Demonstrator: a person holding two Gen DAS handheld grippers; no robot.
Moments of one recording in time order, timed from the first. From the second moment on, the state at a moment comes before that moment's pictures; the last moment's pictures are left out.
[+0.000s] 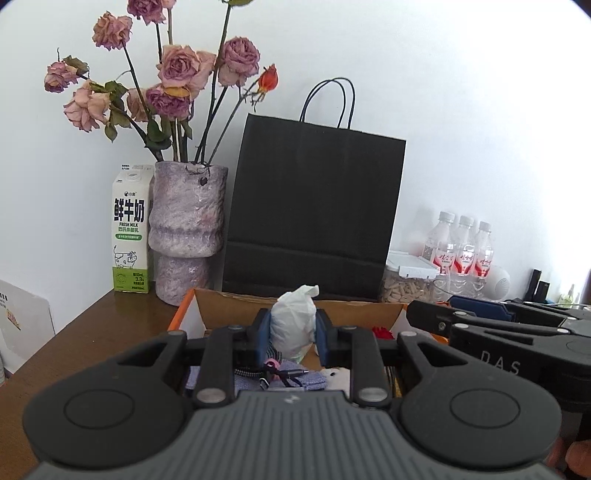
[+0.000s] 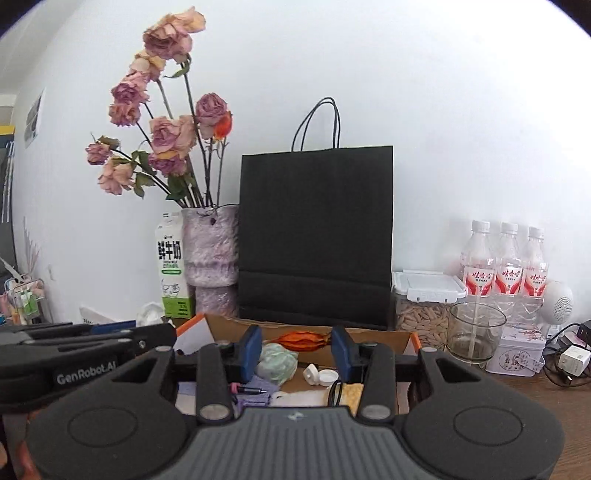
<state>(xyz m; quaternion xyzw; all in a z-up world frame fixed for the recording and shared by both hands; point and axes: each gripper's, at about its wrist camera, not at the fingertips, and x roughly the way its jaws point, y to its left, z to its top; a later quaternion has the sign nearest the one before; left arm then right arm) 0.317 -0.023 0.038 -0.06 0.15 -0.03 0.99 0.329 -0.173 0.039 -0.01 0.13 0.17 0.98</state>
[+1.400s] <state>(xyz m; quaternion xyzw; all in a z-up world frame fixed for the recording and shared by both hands) 0.199 -0.028 -0.027 0.00 0.20 0.04 0.98 0.220 -0.198 -0.020 -0.02 0.19 0.14 0.97</state>
